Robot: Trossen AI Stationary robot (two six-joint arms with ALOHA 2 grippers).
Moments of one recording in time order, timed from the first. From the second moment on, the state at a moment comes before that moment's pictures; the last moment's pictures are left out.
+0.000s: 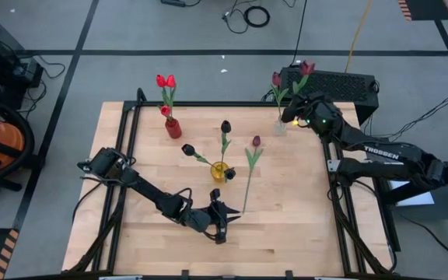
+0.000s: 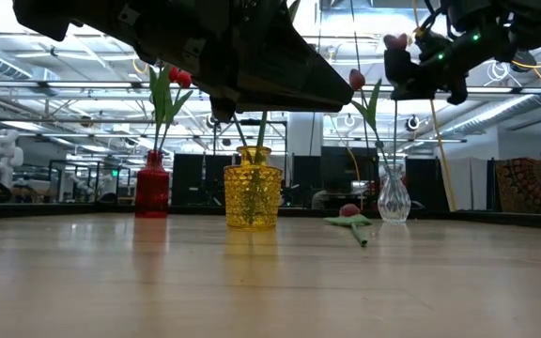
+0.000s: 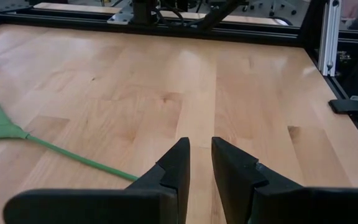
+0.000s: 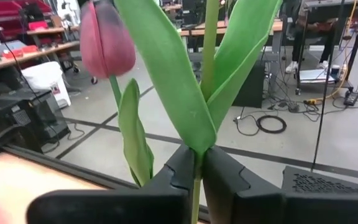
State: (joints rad) left arm -0.48 1.94 1.03 0.51 -0.52 -0.28; right arm -0.55 0.89 0.55 0.19 0.57 0.25
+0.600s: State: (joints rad) left arm -0.48 1.94 1.03 0.48 -0.52 -0.28; right arm -0.55 0.89 0.55 -0.06 0.57 0.38
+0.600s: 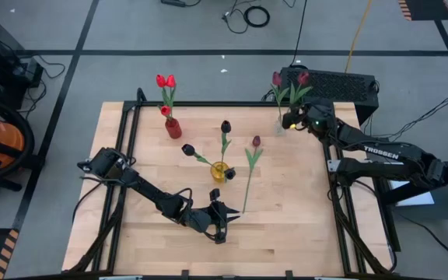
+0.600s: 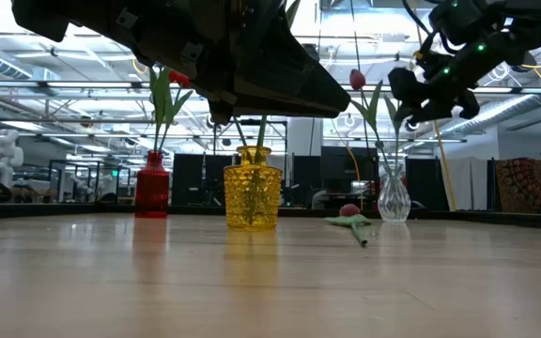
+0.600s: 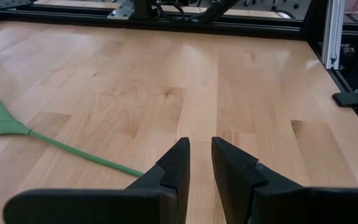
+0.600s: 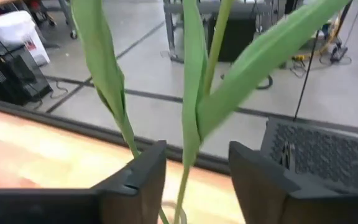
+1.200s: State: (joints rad) left arm -0.48 1.94 1.03 0.48 -0.52 -0.28; right arm -0.55 0.75 0.55 -0.25 0.47 0.46
